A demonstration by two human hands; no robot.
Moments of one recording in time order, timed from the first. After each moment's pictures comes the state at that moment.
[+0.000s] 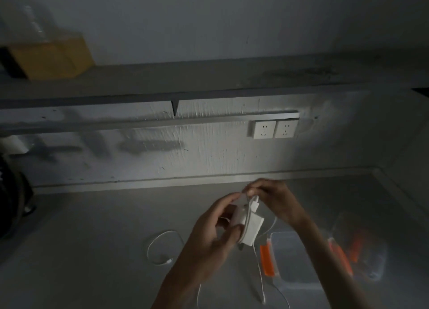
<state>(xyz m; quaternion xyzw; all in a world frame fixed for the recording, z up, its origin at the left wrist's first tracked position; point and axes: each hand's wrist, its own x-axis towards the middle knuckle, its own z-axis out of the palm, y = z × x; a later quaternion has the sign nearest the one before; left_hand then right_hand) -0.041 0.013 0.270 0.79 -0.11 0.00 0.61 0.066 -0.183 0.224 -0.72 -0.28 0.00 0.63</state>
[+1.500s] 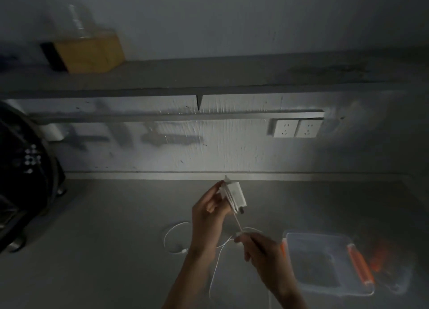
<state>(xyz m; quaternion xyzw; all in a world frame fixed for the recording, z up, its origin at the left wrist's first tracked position) -0.014 0.024 0.237 0.64 0.09 0.11 0.76 -0.041 -0.115 0.169 -0.80 -0.07 0.01 0.59</state>
